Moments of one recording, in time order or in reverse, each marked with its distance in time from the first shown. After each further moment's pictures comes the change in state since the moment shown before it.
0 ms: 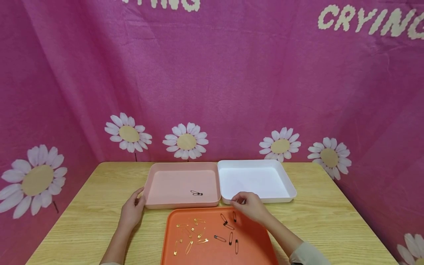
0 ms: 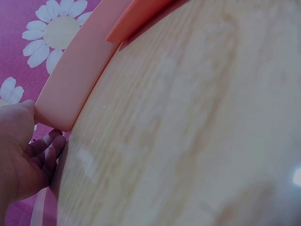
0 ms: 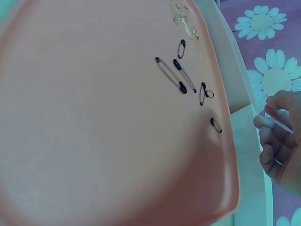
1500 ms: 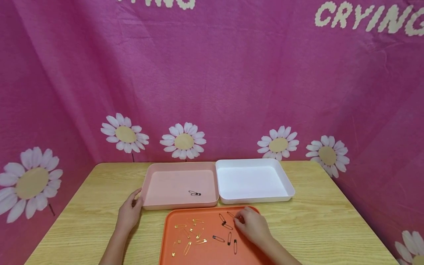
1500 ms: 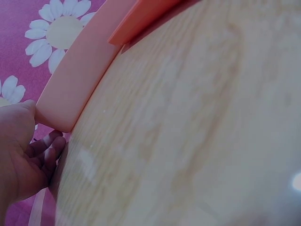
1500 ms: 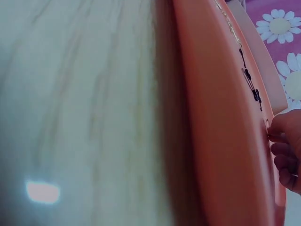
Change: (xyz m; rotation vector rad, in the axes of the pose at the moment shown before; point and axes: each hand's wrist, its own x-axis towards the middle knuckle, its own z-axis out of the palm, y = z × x) left_hand -0.001 -0.002 0.002 0.011 0.006 -0.013; right_hand -0.040 0.015 0.030 -0.466 0.134 0.042
